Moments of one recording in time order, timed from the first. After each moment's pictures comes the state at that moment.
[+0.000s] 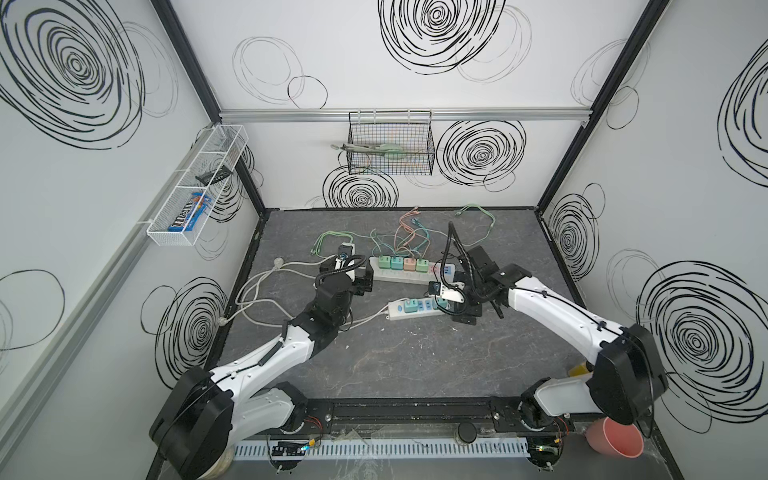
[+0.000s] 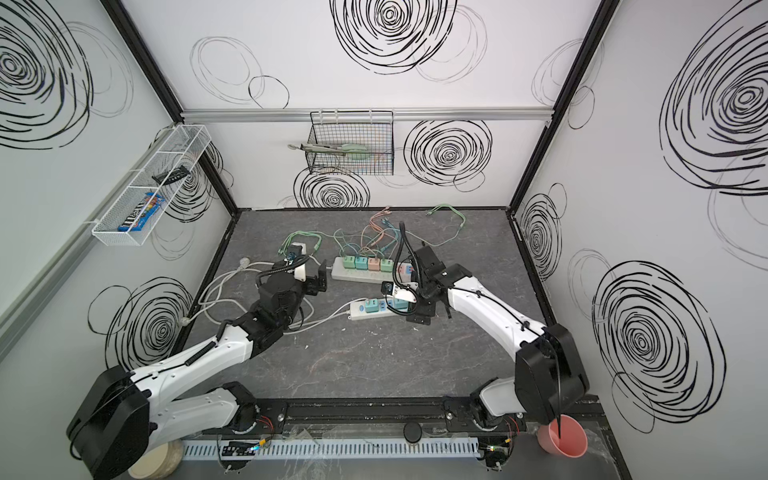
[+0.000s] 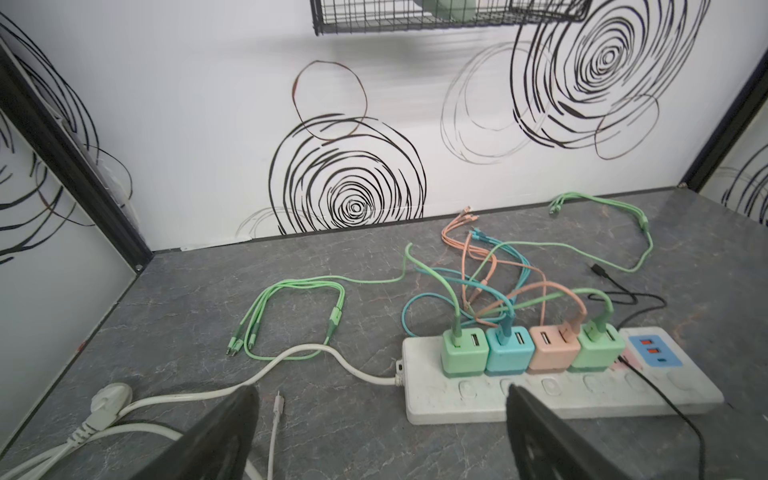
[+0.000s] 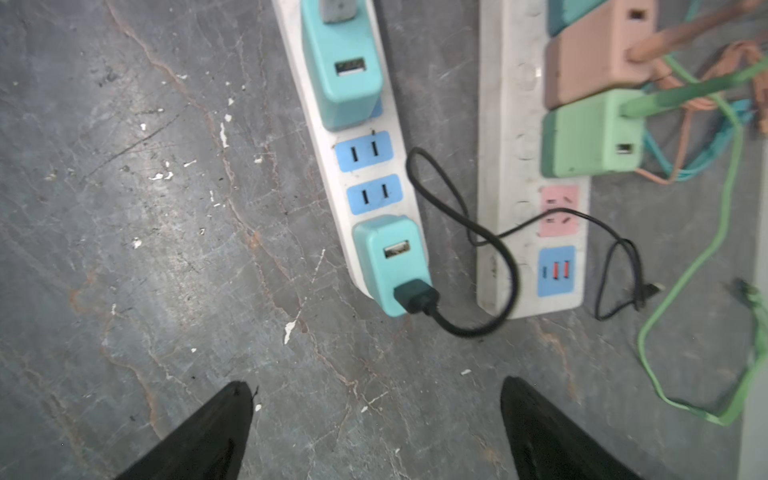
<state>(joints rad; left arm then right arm) -0.57 1.15 0.57 0.36 -0.49 -0.09 0.53 1.35 1.00 -0.74 -0.08 -0.90</state>
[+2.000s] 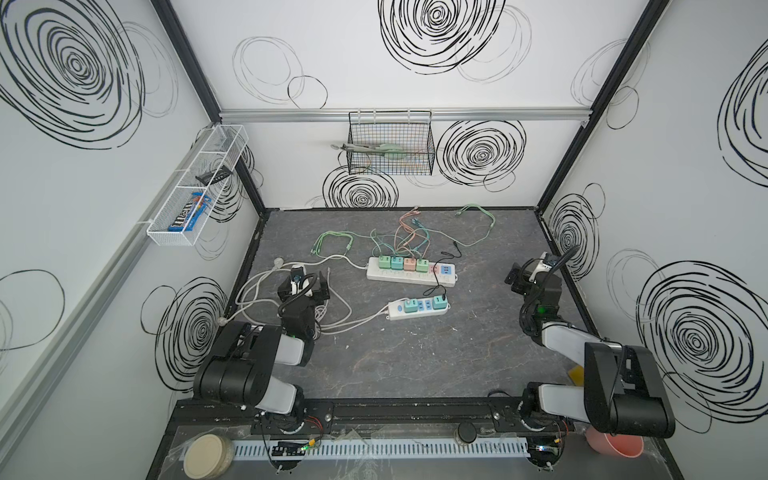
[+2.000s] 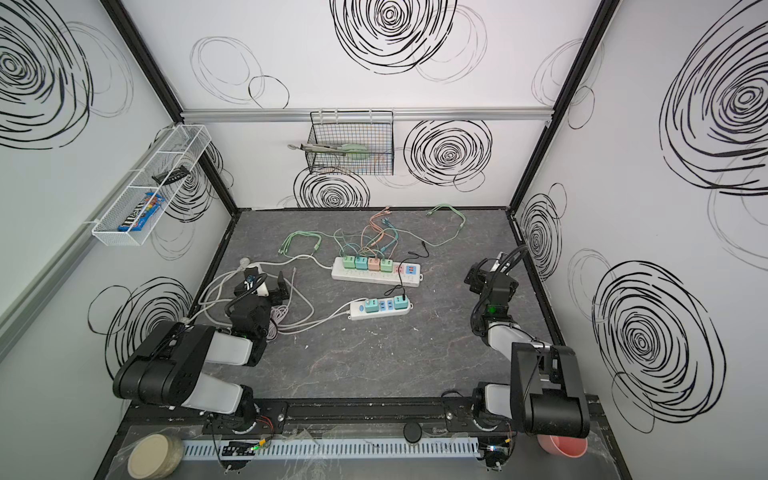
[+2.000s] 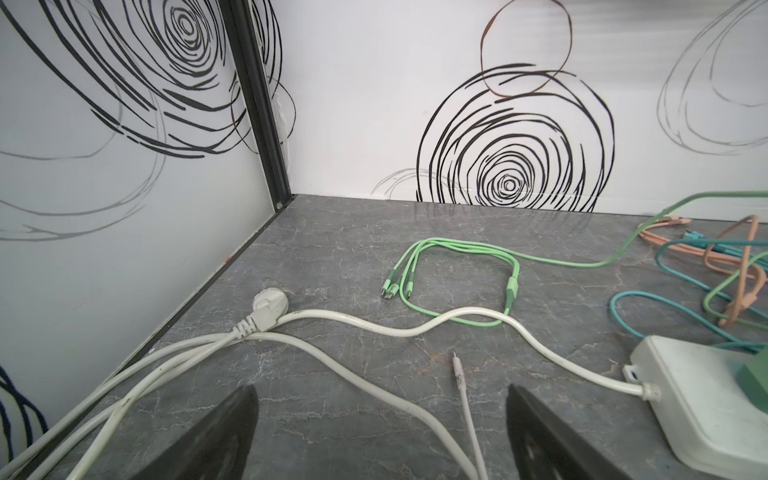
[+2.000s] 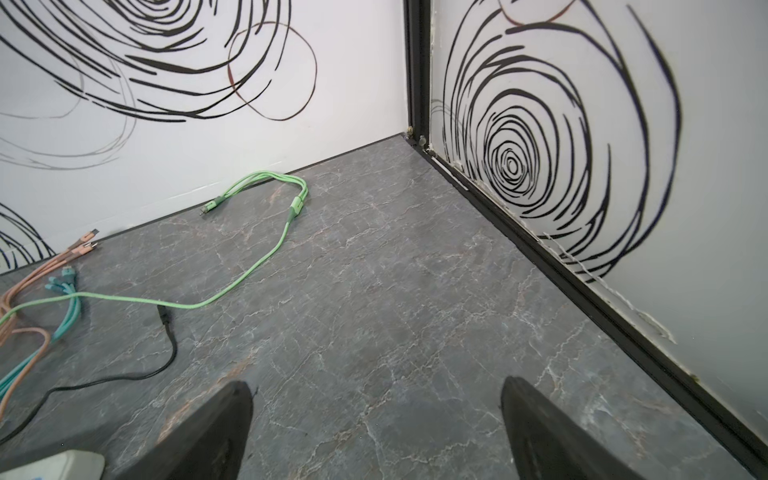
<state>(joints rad) -0.09 1.49 0.17 1.20 -0.30 -0.04 -0.05 1.30 0.37 0.61 0.25 0.23</state>
